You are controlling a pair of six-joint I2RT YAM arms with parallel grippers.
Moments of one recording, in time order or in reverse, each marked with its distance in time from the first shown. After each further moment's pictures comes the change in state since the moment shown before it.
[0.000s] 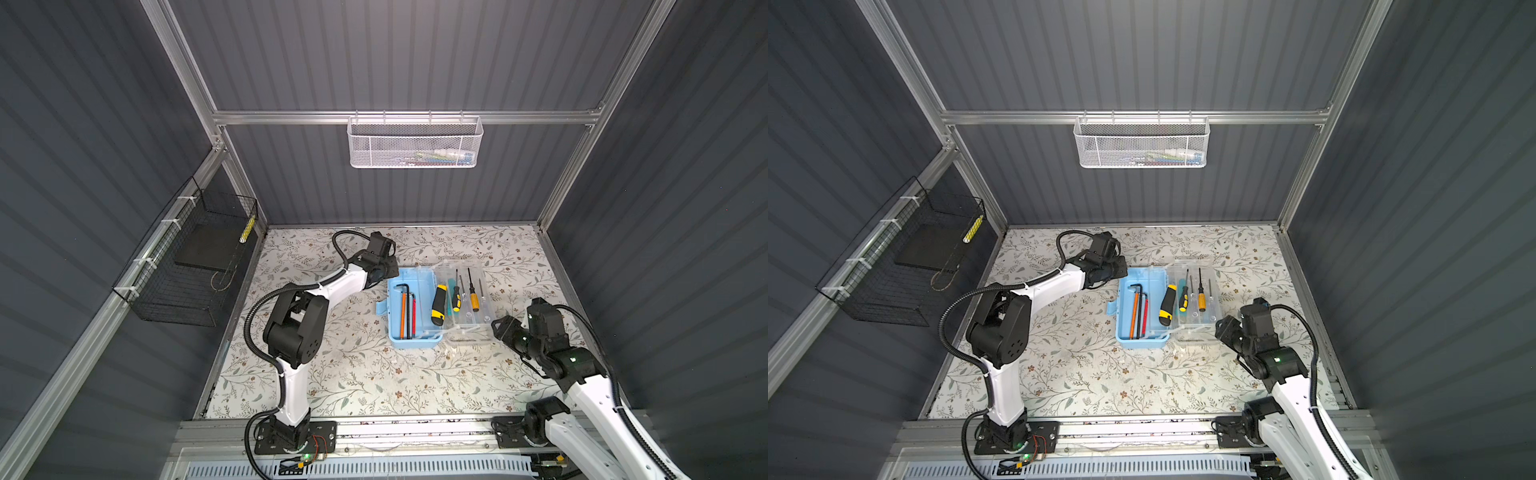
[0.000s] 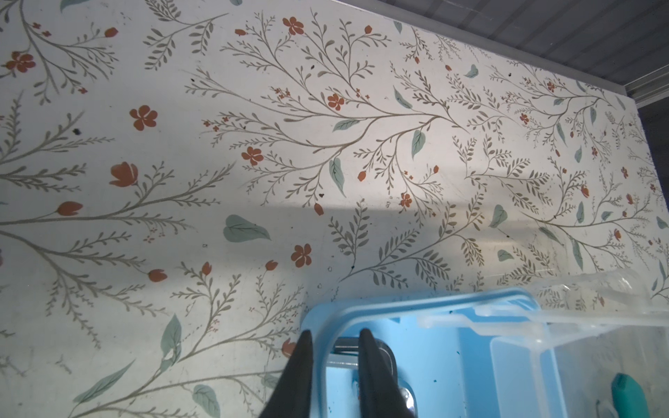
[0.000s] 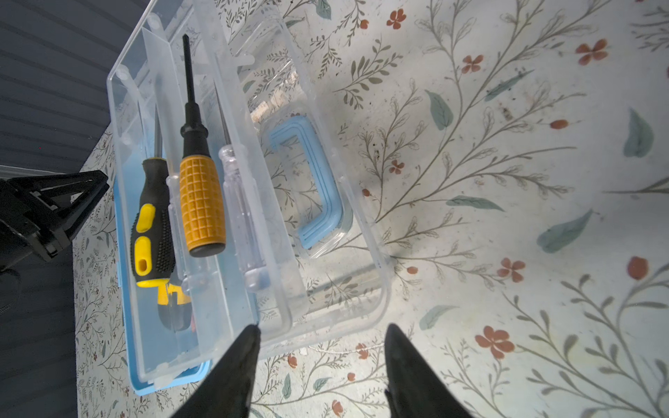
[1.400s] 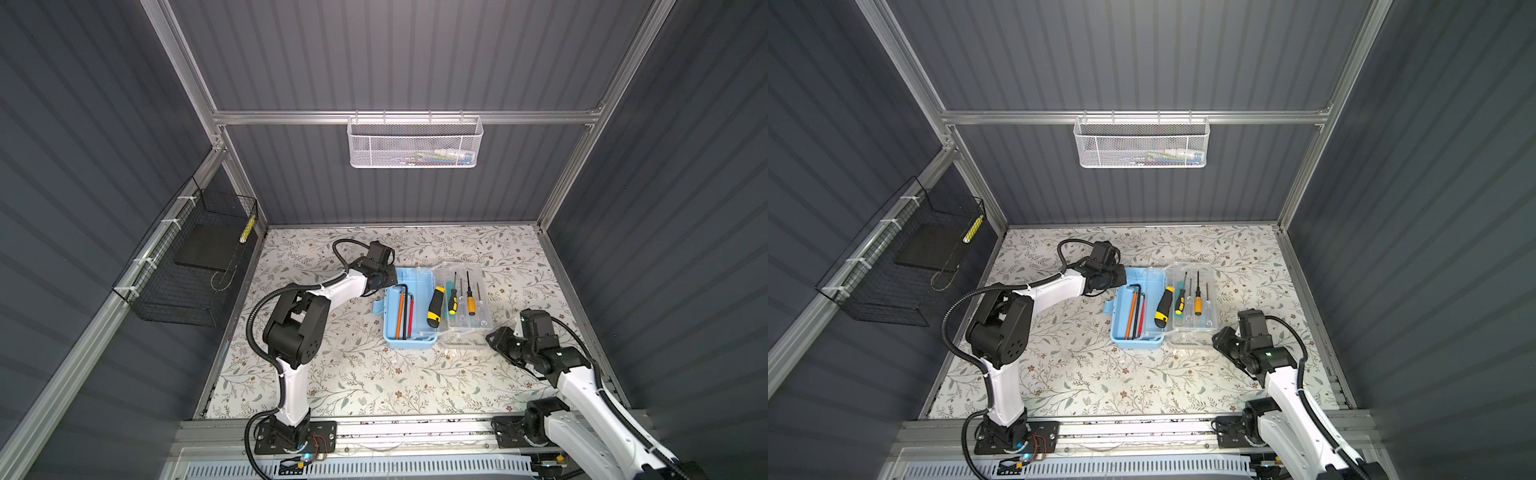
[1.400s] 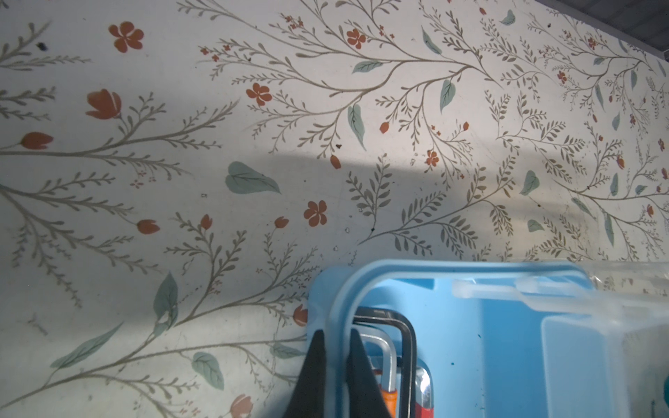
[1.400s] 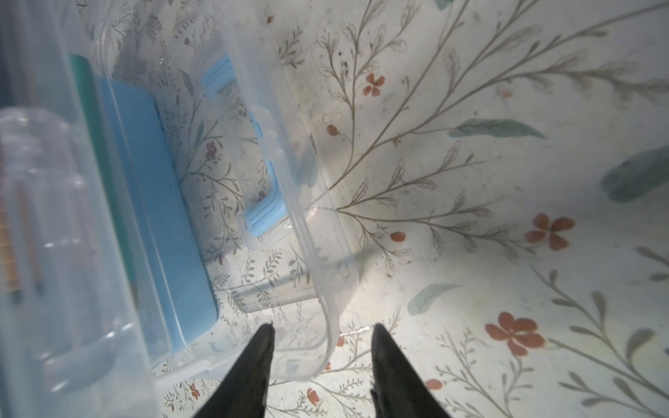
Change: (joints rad) left arm 0.000 -0.002 -0.078 0.011 0.029 -0.035; right arm -0.061 0.139 -0.132 0.103 -0.154 -0.003
